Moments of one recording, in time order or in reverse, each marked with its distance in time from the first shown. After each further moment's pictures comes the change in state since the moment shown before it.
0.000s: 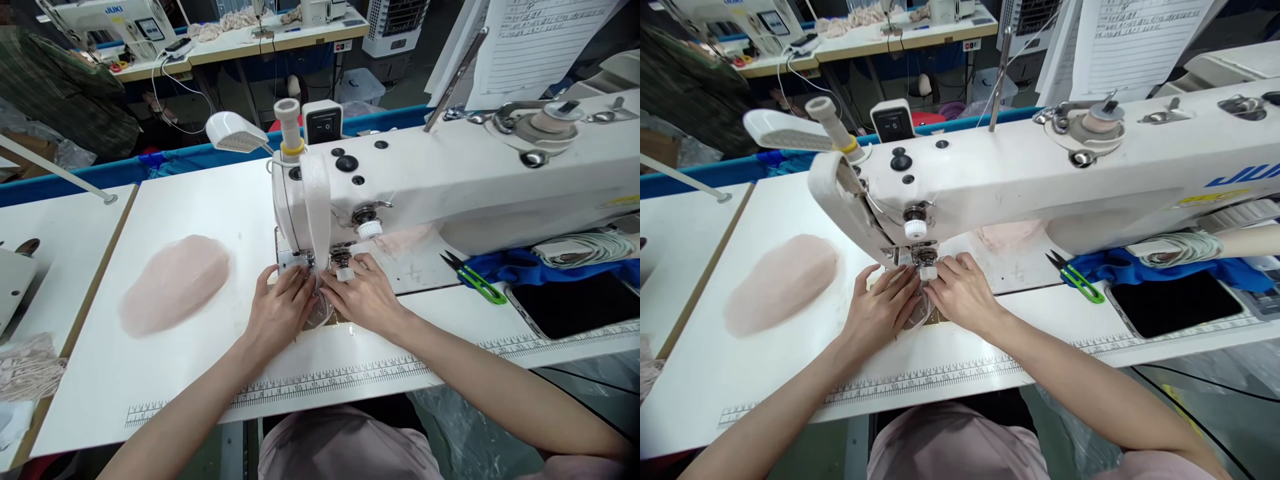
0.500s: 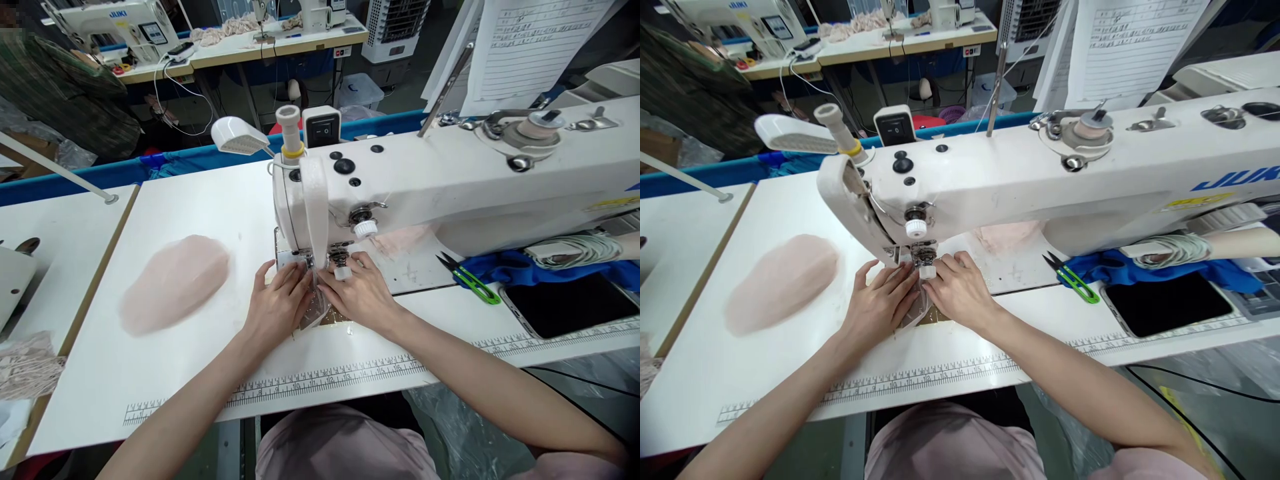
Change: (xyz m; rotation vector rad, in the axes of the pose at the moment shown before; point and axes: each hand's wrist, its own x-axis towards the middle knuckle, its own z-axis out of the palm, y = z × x) left_hand 0.002 -0.004 0.003 -0.017 -0.022 -0.026; right_hand 0.004 0.000 0.000 0.005 -0.025 0.014
